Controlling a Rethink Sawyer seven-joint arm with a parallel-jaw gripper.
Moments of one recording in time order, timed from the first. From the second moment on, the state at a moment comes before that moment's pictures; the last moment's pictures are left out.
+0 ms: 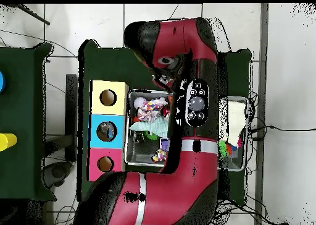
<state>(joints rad) -0.16 -0.16 0.14 0.42 -0.54 1.68 0.63</state>
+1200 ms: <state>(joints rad) -0.27 -0.06 0.79 0.08 -1.23 1.80 0.22</state>
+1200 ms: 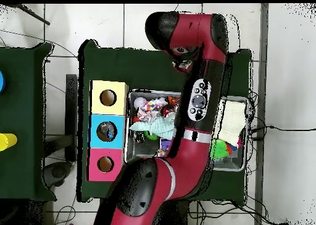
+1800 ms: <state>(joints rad) -0.33 -0.09 0.91 0.18 -0.83 1.87 0.22</state>
